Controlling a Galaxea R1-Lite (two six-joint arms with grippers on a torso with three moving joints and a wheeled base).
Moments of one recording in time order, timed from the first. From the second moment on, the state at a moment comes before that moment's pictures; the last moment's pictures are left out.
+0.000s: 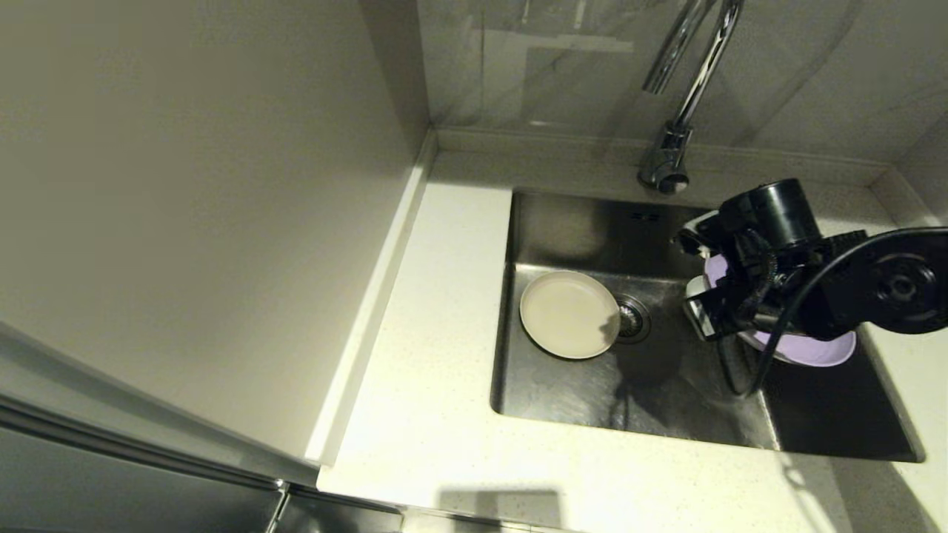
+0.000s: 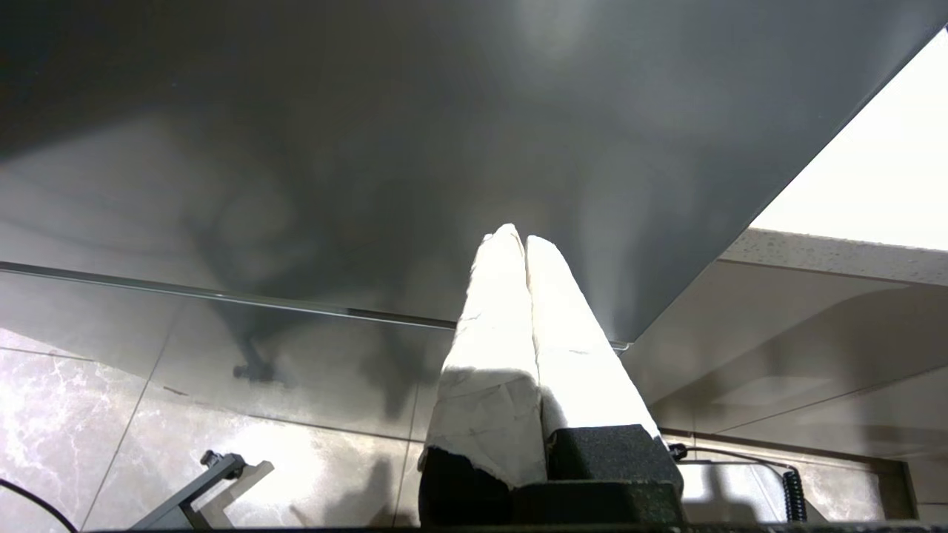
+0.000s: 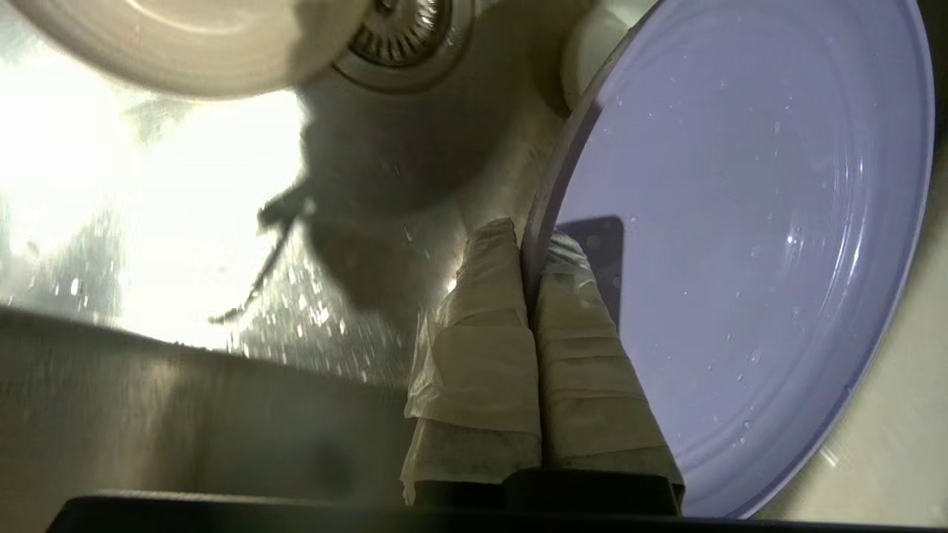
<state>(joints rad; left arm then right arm) 0.00 0.00 0.00 0.00 0.02 -0.02 0.32 1.80 -1.23 0.12 -0.49 -0.16</state>
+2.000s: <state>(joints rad) 0.00 0.00 0.00 0.00 0.02 -0.02 0.33 2.16 -1.28 -0.17 -0.48 -0.24</state>
